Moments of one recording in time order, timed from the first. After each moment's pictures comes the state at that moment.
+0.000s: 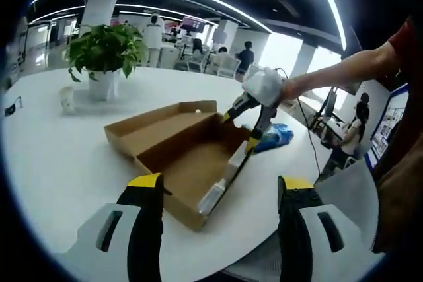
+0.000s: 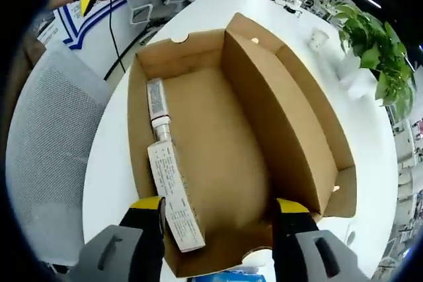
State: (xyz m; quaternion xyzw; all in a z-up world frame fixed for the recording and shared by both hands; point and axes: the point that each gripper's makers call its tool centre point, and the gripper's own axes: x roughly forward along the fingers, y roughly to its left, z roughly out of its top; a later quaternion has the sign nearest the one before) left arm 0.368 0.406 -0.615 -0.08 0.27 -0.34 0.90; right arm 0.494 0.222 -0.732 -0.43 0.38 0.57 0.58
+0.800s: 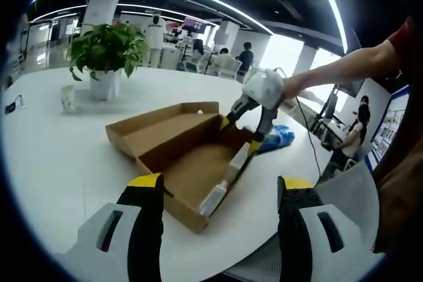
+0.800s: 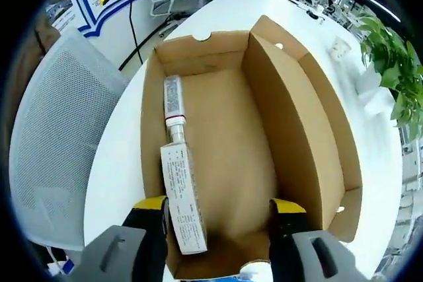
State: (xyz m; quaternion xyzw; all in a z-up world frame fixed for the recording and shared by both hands) left arm 0.372 0.407 -0.615 -0.08 0.26 -0.34 0.90; right arm 0.481 0.226 -0.733 -0.46 0.37 0.61 0.53
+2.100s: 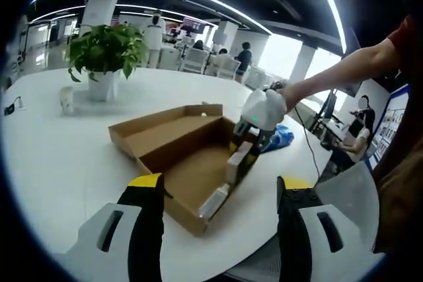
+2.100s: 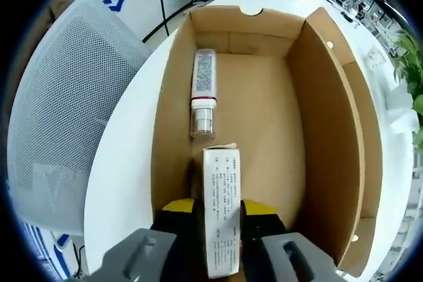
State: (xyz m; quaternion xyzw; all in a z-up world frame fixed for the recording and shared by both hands) left arm 0.375 0.405 -0.614 -0.08 0.26 -0.35 0.90; right arm 0.441 0.227 -0.767 -0.50 0.38 0.64 0.45
